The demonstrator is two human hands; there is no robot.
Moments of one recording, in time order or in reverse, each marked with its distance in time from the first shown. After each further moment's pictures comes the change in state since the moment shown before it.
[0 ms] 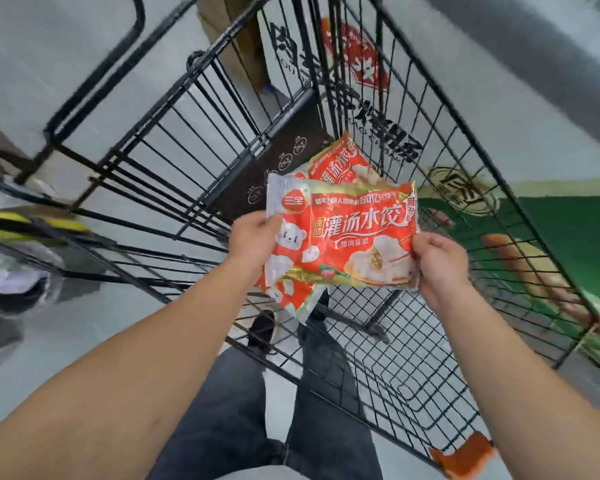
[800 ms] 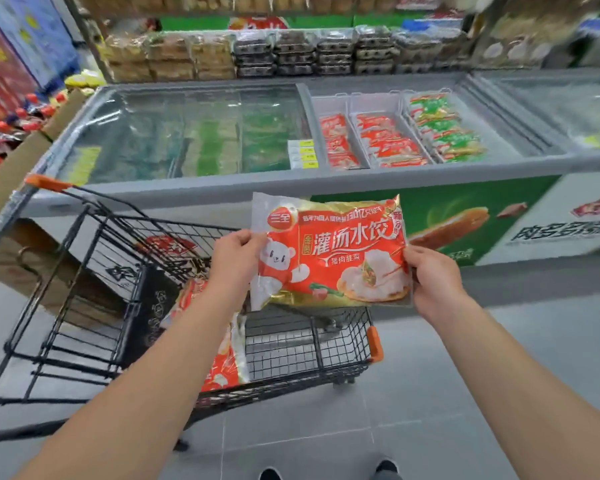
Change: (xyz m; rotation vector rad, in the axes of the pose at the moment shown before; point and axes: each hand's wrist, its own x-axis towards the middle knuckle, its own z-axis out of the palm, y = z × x) left_hand -0.320 0.090 0.003 0.107 -0.670 0.703; right_hand -0.338 0.102 -0.213 0.909 0.511 -0.294
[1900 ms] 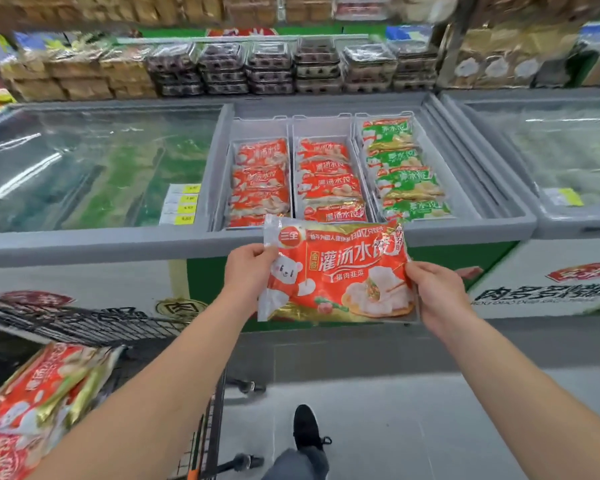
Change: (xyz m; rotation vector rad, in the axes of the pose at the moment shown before) left_hand 0.160 0.081 0.447 0.055 0.057 -0.096; right_hand 0.401 -0.182 -0.214 -0.175 -0.063 -0.043
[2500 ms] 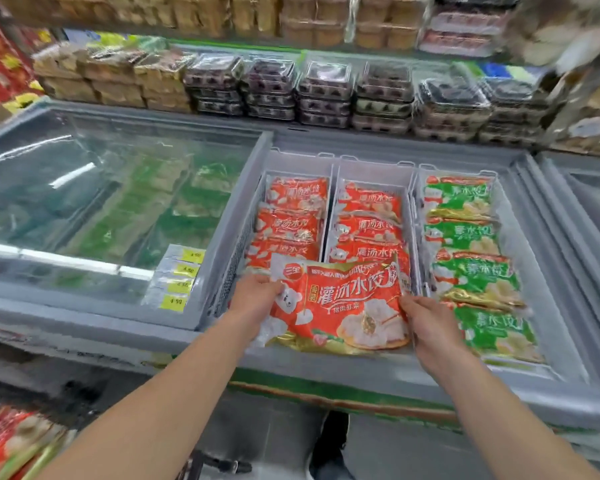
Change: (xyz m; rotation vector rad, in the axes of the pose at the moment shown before) left_hand 0.284 0.050 0.030 -0.078 0.065 -0.232; right_hand 0.245 -0.099 0.167 -0.125 -0.179 0.085
